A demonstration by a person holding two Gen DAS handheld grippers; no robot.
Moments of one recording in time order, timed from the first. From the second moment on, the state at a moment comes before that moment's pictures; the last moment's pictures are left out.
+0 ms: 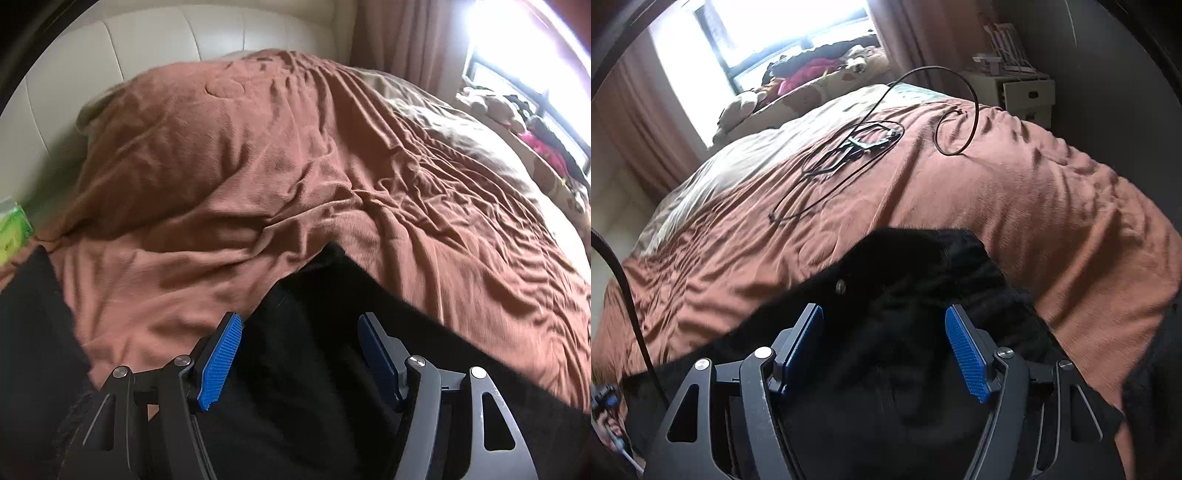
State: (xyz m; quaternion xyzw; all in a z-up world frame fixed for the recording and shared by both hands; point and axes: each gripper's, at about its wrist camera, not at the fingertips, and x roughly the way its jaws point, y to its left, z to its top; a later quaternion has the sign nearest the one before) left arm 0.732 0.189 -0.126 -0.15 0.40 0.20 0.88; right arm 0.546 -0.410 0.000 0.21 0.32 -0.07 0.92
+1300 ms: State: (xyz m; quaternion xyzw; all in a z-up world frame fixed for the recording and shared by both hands) left arm 0.585 0.189 -0.173 -0.27 0.41 0.14 0.86; right arm 0.375 -0.400 -0.043 0.23 0.38 -0.01 0.90
